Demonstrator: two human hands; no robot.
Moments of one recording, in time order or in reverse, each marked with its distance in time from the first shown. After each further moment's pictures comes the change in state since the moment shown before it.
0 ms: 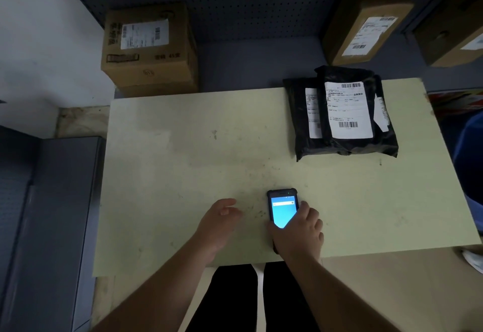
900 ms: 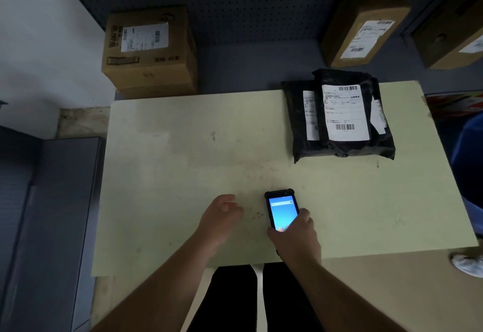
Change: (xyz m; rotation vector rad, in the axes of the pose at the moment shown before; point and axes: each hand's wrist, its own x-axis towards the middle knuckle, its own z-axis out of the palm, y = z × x) left_hand -0.001 0.013 0.007 0.001 -0.001 -0.007; right_hand -0.006 0.004 -0.018 0.154 -0.150 0.043
